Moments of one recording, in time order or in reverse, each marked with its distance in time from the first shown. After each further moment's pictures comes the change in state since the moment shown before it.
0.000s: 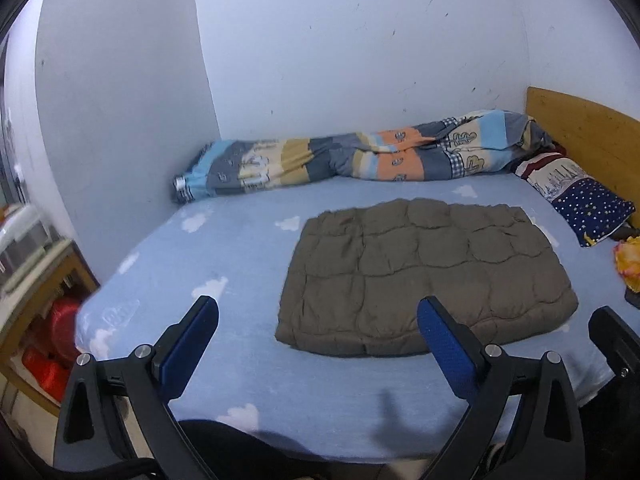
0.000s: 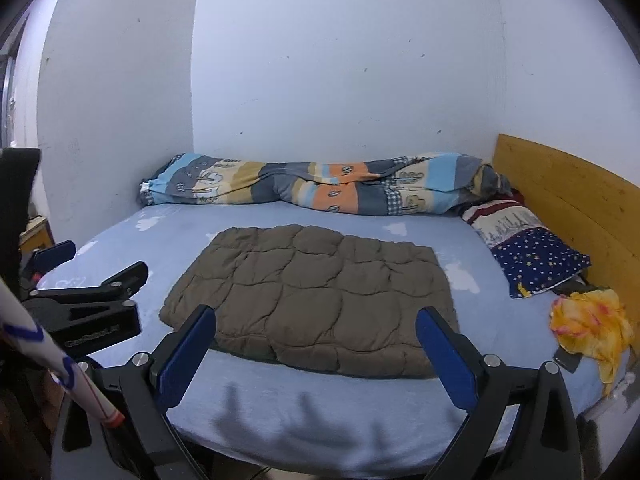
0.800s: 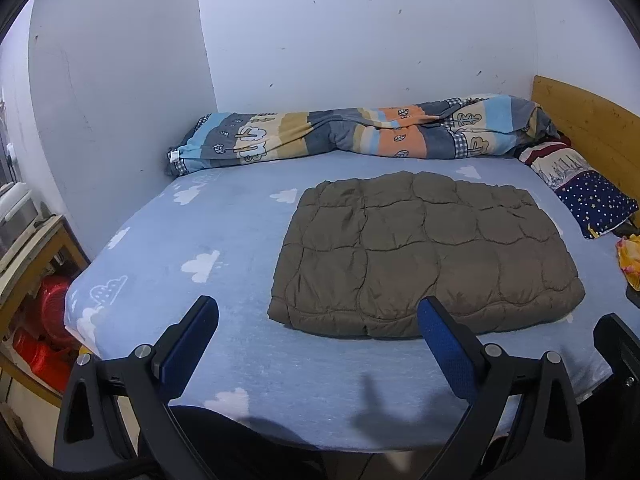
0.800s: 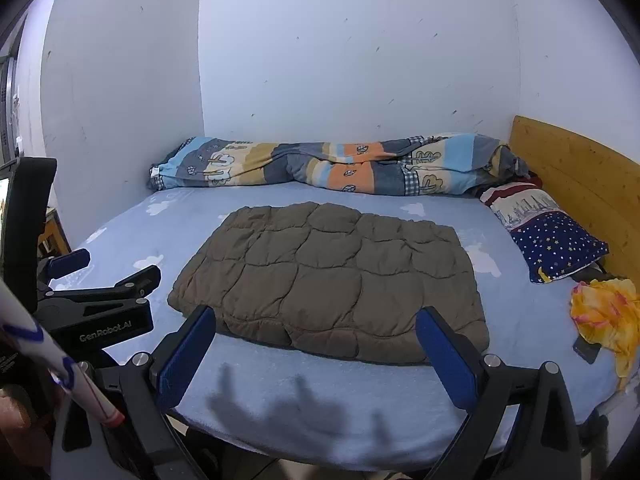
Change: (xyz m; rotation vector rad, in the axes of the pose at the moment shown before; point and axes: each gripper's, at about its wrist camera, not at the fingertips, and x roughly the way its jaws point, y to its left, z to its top) left arm 0.029 0.002 -0.012 -0.012 0.073 0.003; right arm 0.021 0.001 -0.011 0.002 0.059 0.042
